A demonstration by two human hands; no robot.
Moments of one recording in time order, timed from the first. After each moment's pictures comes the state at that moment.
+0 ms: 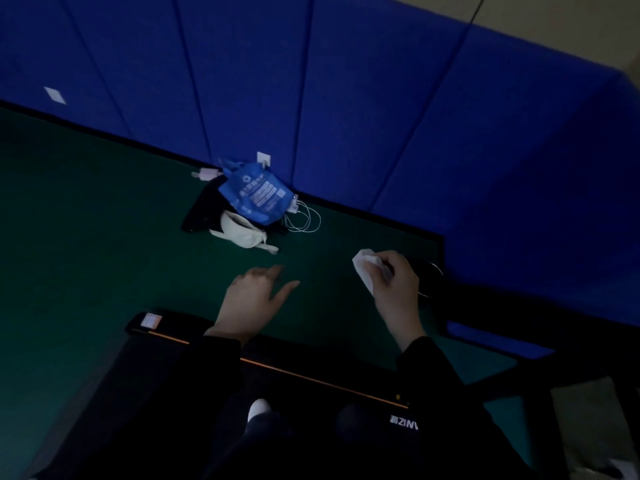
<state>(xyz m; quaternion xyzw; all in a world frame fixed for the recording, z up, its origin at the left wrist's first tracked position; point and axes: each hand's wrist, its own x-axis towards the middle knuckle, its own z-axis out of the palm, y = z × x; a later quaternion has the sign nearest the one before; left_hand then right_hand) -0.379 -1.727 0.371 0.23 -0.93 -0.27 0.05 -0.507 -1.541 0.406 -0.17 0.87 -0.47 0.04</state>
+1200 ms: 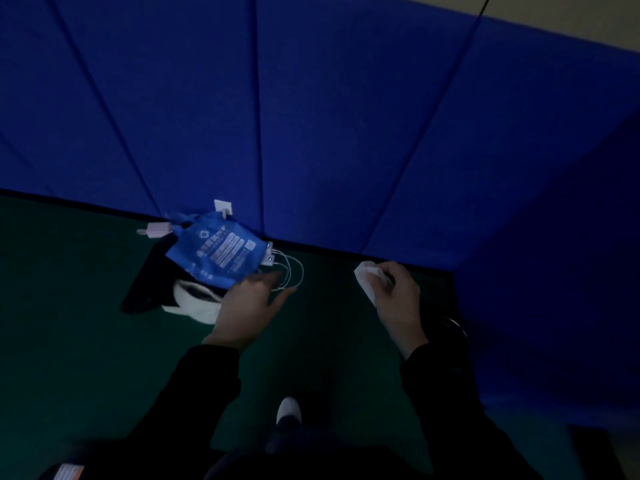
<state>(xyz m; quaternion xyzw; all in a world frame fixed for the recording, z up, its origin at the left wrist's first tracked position) -0.746 -1.885 0.230 0.16 -0.95 -0.25 0.07 -0.852 -1.673 0.251 -0.12 0.86 -0.50 0.01</state>
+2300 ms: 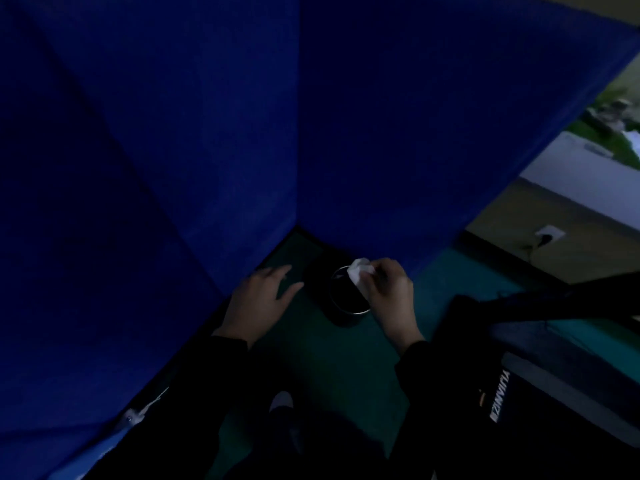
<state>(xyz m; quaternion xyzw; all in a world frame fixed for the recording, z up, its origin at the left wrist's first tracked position) -1.183 -1.729 0.221 -0.36 -0.89 -0.26 -0.11 -1.056 -1.553 0.222 0.33 0.81 -0.42 -0.23</state>
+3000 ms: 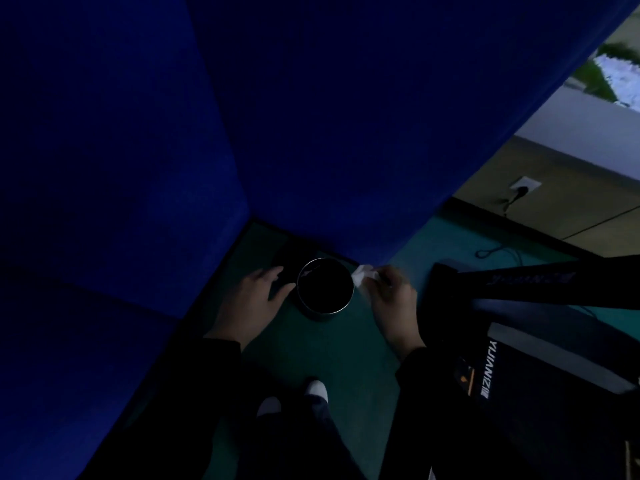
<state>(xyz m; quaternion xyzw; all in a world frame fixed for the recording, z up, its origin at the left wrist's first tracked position) -1.255 -1.576 0.128 -0.38 -0.87 -0.22 -0.23 -1.085 -1.419 0.114 0.46 0.77 -0.39 -0.22</state>
